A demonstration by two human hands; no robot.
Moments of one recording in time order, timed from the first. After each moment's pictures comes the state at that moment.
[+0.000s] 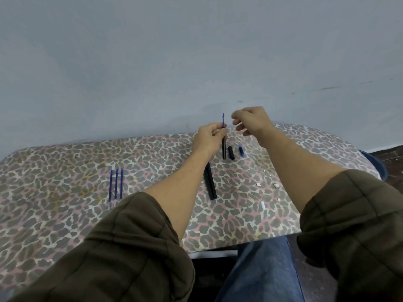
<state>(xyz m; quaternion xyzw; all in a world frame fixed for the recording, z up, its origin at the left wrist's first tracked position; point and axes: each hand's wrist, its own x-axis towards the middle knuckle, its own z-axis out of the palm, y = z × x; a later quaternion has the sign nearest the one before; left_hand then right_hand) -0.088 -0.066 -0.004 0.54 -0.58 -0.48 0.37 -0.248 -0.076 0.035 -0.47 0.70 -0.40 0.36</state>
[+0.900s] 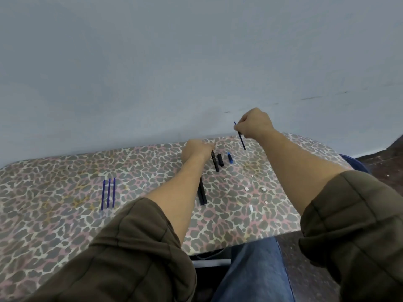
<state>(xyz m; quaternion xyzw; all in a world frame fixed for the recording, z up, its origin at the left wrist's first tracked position) -0.098 -0.060 0.008 0.70 -0.52 -0.41 0.26 -0.274 -0.065 0.069 -0.53 0.80 -0.24 0.18</state>
